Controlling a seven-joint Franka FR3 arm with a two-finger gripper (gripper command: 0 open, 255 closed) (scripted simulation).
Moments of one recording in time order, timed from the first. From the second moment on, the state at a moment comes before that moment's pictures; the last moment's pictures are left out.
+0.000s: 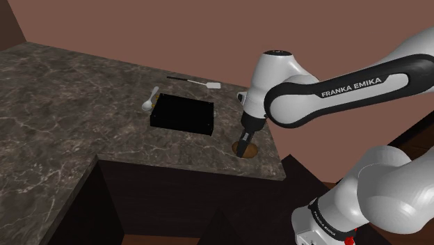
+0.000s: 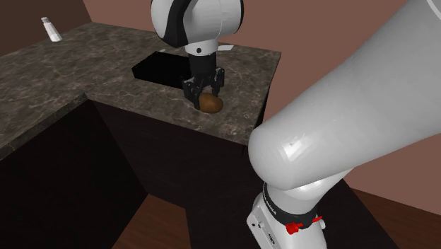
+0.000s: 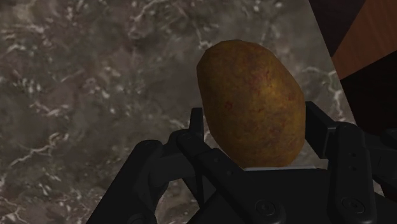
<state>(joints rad) 0.21 -0.37 0.13 -2.73 0.11 2.26 -0.20</state>
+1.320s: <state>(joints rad) 0.21 -0.52 0.12 -2.60 0.10 1.98 -0.19</state>
